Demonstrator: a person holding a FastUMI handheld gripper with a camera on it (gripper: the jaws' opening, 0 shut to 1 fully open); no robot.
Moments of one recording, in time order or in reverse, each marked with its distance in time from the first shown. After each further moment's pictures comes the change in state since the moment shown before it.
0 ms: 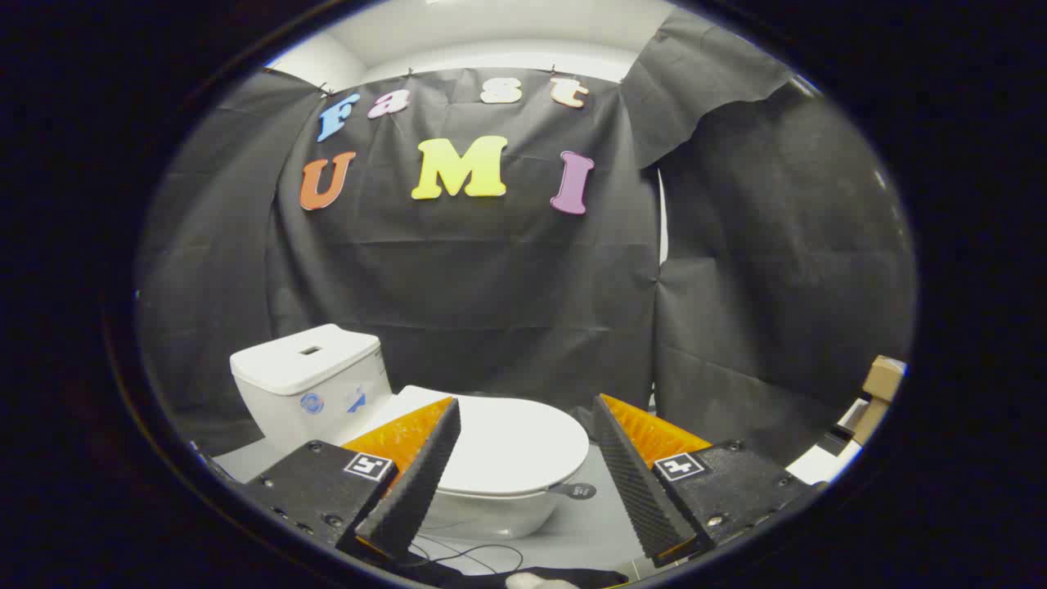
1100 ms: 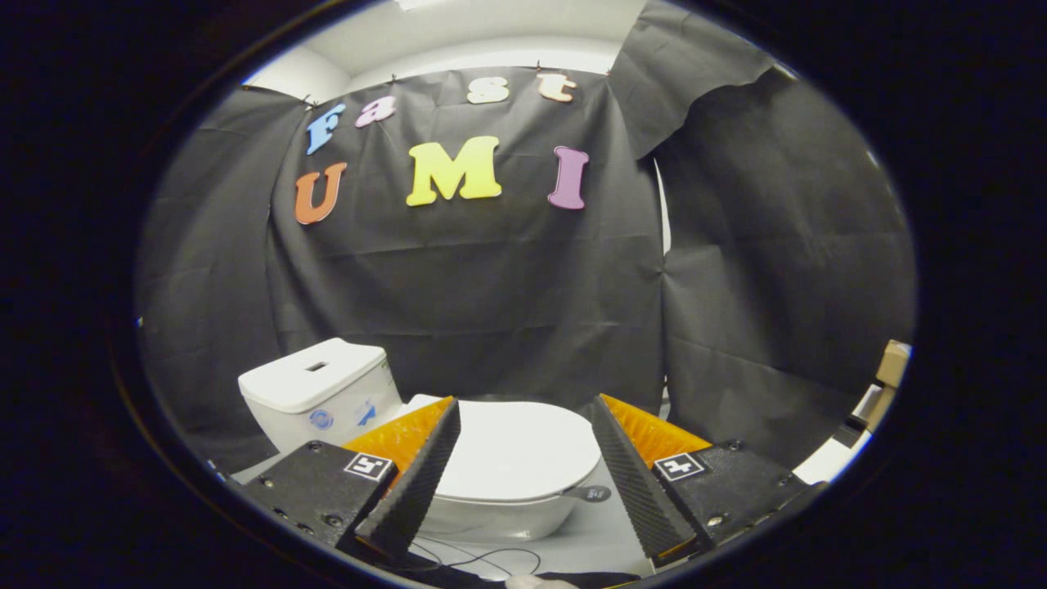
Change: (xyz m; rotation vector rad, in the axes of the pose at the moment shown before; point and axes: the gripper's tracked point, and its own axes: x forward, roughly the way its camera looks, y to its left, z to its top) arm 0.024 0.002 0.008 0.071 0.020 0.040
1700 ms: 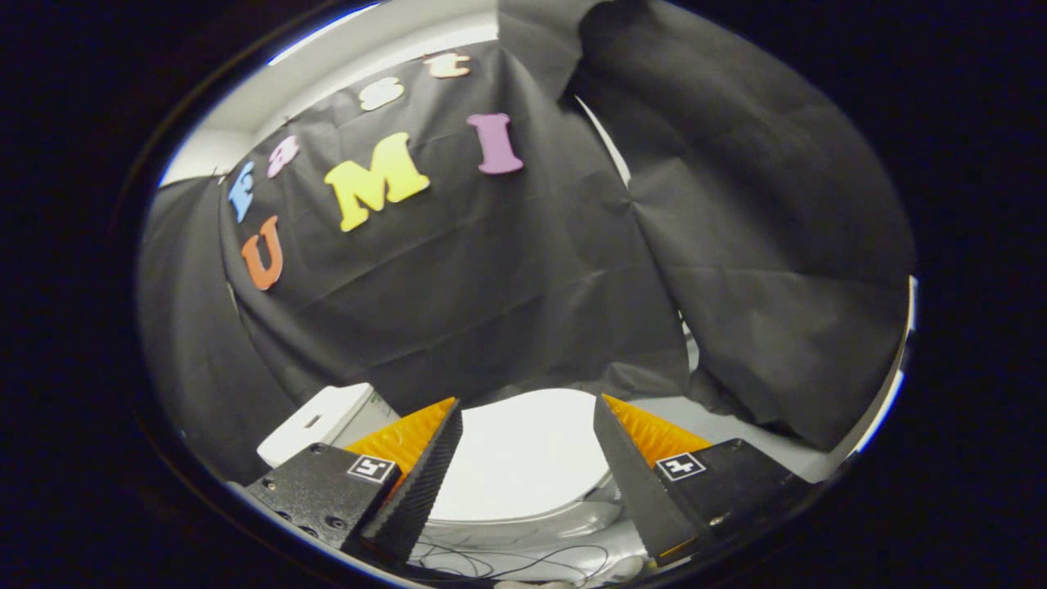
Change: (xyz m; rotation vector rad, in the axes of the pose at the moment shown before) arm 0.083 -0.074 -0.028 0.420 0.134 0.003
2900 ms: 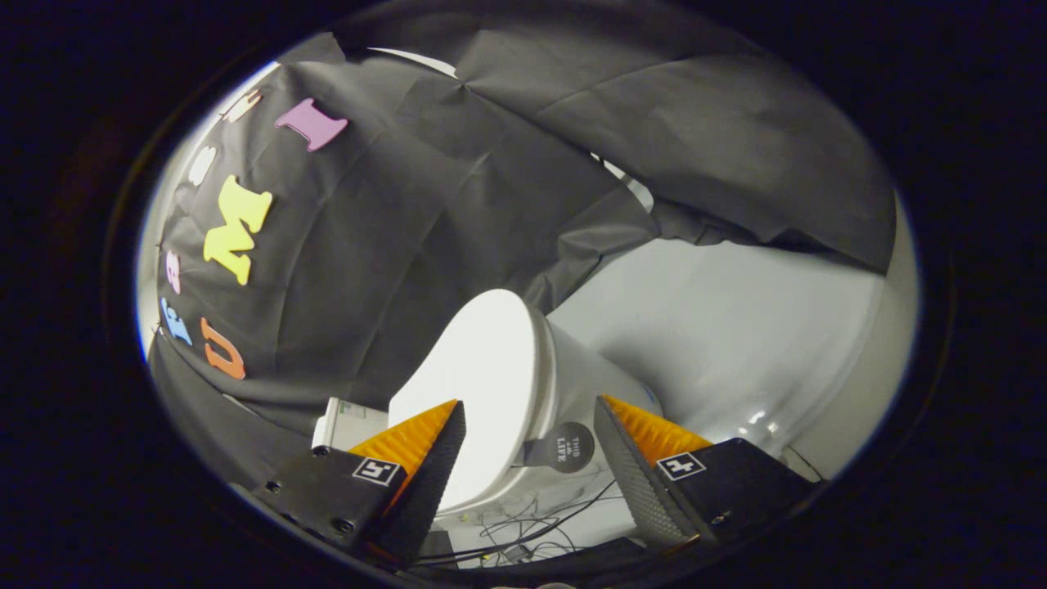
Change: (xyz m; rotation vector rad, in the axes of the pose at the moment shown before) arm 0.073 -0.125 -0.126 0.482 0.334 -0.064
